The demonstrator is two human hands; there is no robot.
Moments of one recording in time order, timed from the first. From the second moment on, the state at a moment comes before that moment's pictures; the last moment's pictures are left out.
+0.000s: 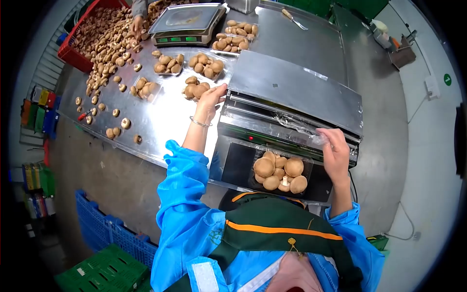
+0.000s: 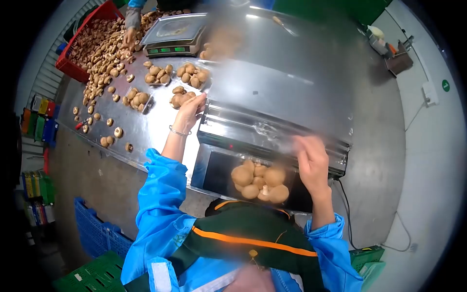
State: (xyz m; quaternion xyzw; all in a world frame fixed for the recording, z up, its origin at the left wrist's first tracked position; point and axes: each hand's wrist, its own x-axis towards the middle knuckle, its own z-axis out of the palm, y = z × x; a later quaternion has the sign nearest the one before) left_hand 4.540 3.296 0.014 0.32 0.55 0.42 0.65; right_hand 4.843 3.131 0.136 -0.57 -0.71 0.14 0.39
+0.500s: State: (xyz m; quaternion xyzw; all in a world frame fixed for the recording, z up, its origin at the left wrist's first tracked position) left_hand 4.625 3.171 0.115 0.87 0.32 0.30 0.23; right_hand 4.831 3.094 0.127 -0.57 -0.75 0.12 0.33
